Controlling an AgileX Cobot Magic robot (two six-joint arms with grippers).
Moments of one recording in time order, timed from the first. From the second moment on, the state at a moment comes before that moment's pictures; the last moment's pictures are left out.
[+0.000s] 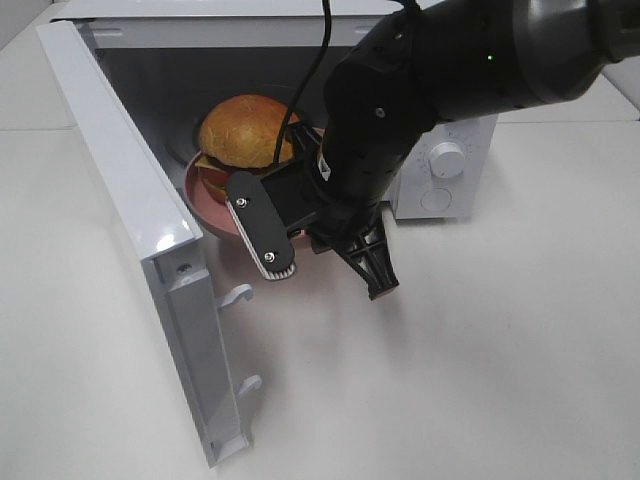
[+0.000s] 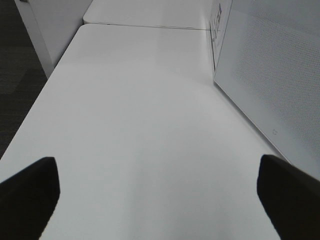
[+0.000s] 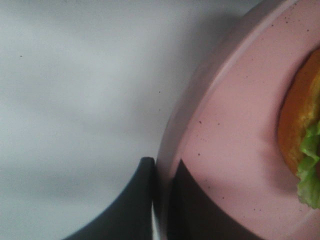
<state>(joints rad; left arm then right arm) 0.03 -0.01 -0.51 0.09 1.05 0.00 0.82 1.92 -1.27 -0.34 0.57 -1.06</state>
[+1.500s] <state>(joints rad) 0.03 -0.01 -0.51 0.09 1.05 0.00 0.79 2.20 -1.78 -0.34 0.70 -1.13</state>
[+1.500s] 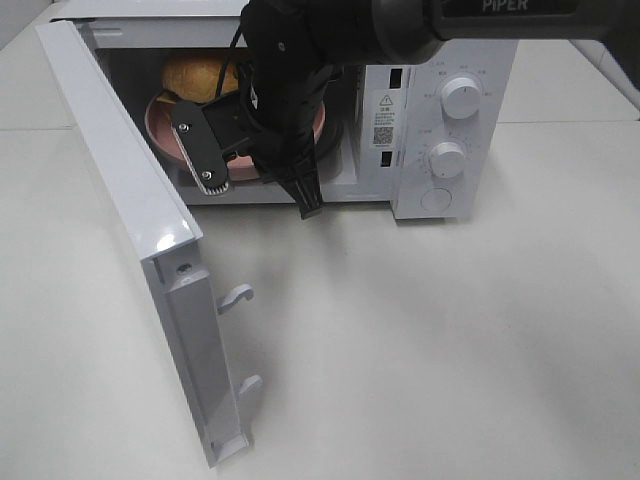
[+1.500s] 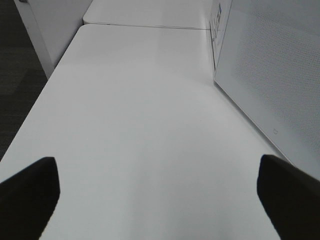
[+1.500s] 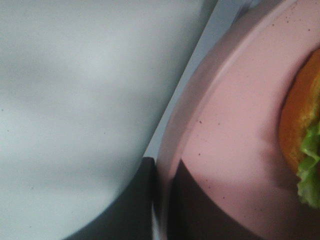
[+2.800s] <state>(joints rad) 0.03 -0.01 -0.51 0.09 1.05 0.01 0.70 2.31 -1.86 -0.35 0.63 -1.13</state>
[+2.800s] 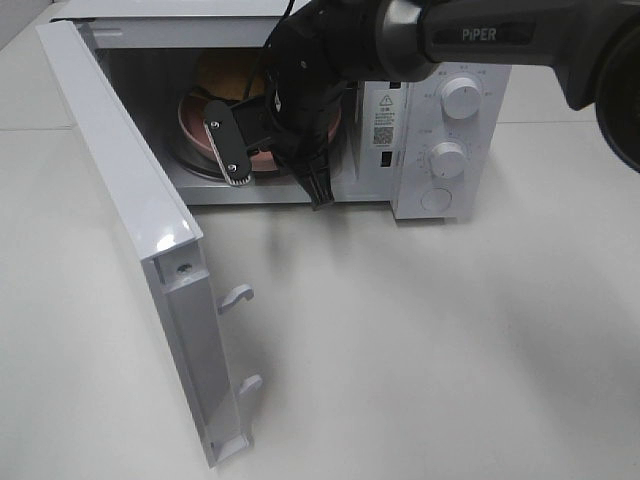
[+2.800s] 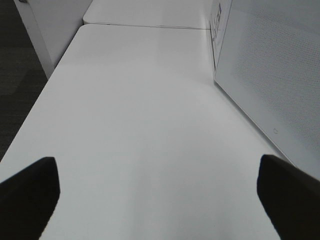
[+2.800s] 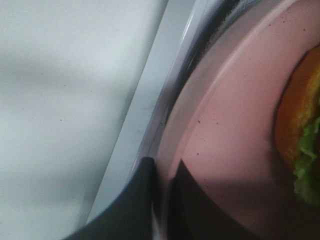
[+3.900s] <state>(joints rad) 0.03 -0.01 -0.51 0.09 1.05 0.01 0.71 2.34 -1.92 -0.30 0.55 -1.13</state>
